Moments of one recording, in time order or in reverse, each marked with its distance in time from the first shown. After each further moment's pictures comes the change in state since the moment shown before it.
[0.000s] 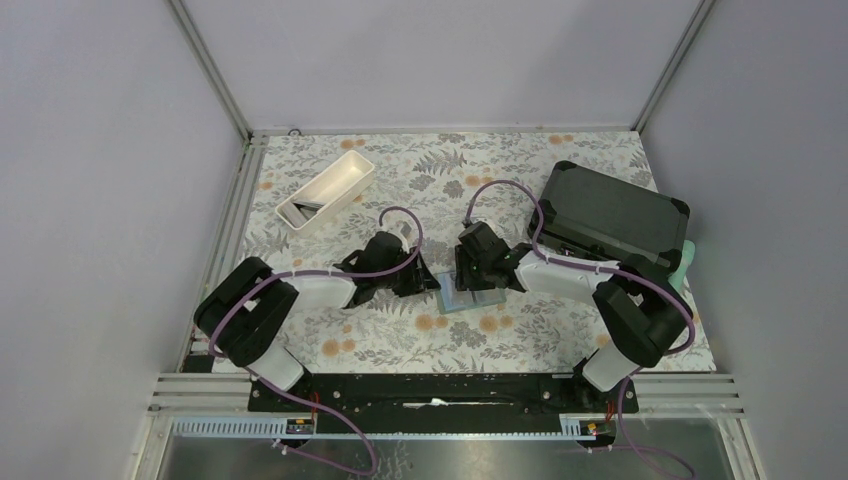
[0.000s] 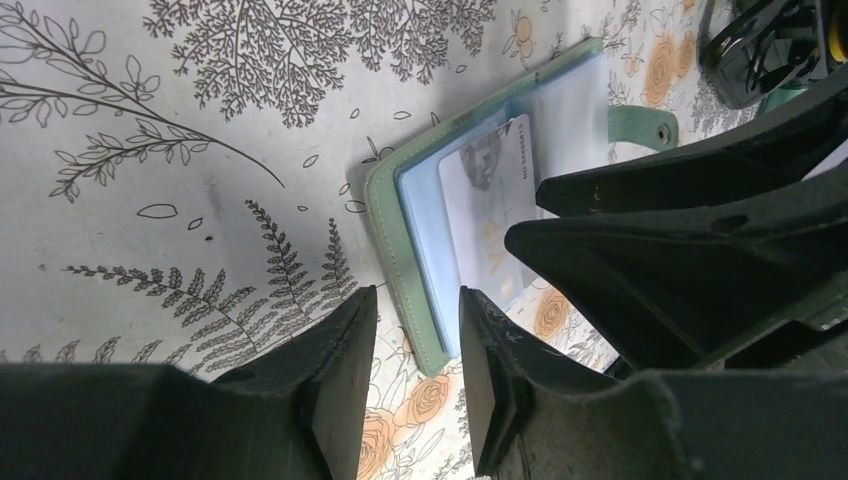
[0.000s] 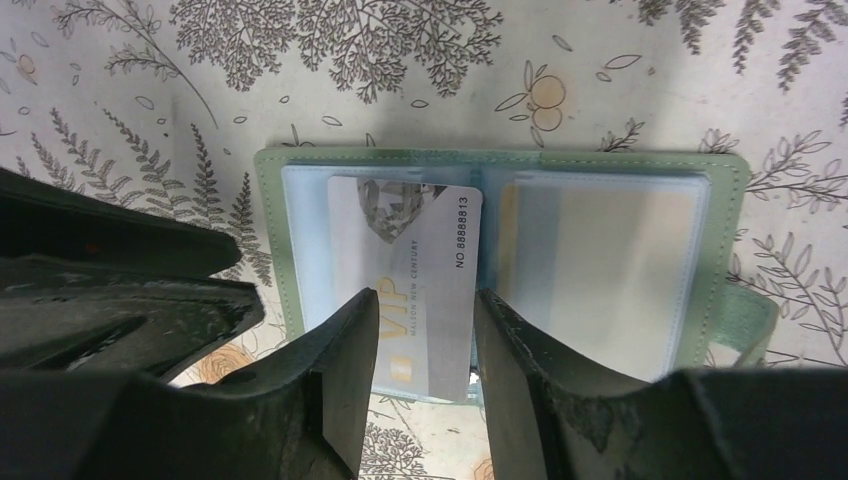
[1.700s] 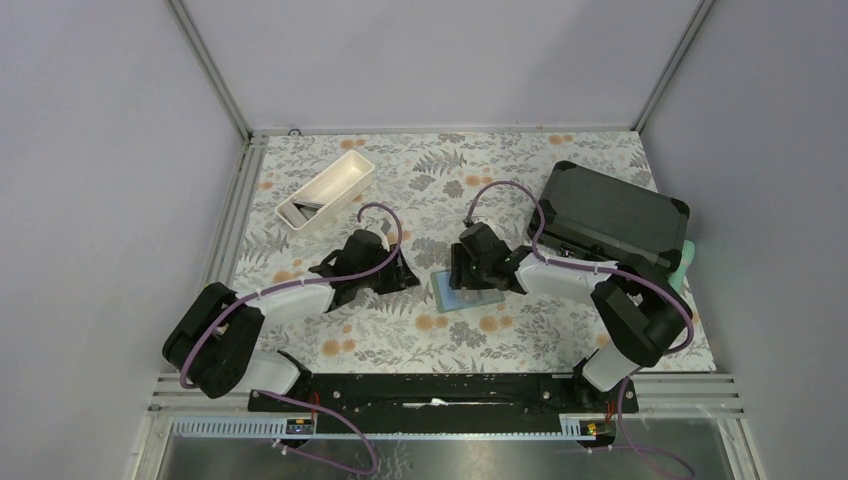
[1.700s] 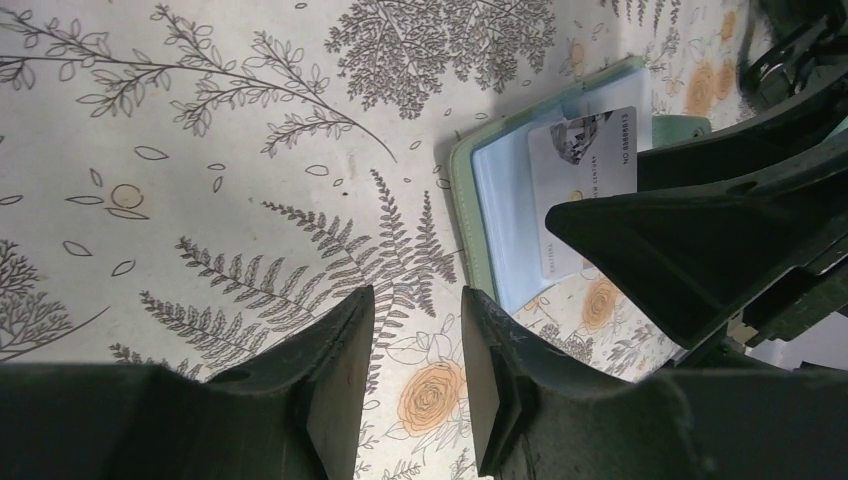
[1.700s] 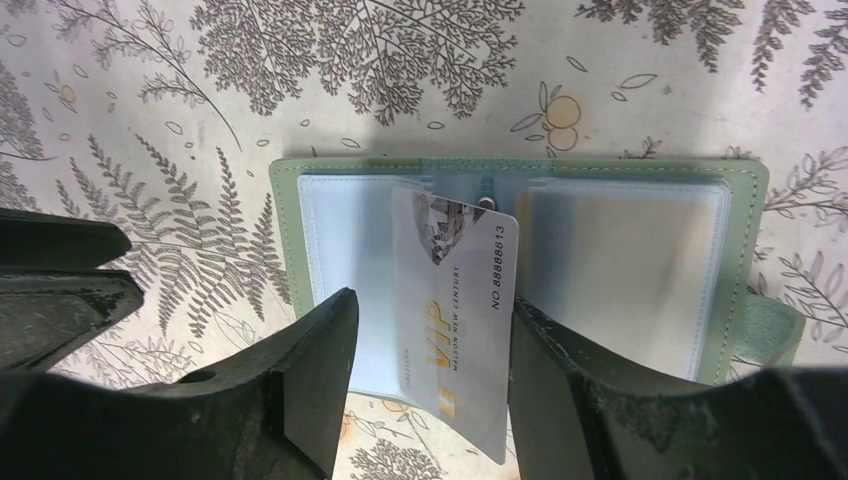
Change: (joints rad) left arm 0.084 -0.183 -0.051 -0.169 -0.060 0.109; right arm -0.001 0.010 -0.026 0.091 -0.016 0.041
